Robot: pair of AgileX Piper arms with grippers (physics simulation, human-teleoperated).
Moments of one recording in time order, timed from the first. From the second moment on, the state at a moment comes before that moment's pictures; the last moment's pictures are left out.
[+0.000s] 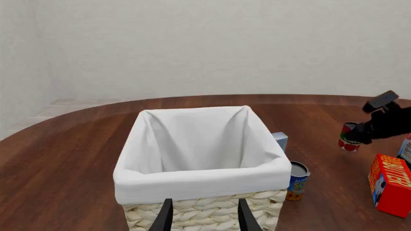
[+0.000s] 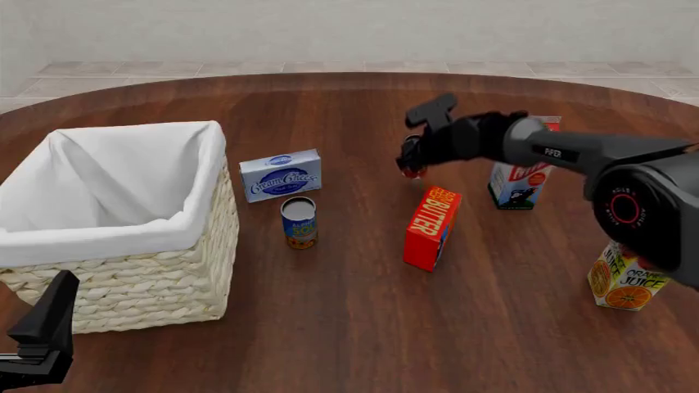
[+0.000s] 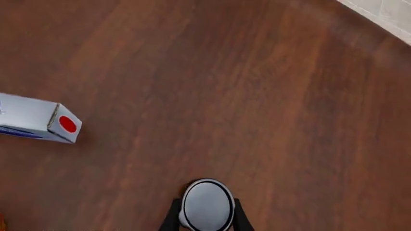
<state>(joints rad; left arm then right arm) 0.00 0.01 0.00 0.00 0.00 0.28 2.20 -1.65 0.24 -0.24</state>
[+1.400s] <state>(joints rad) 0.00 0.01 0.00 0.00 0.00 0.43 1.76 -1.52 0.31 -0.21</state>
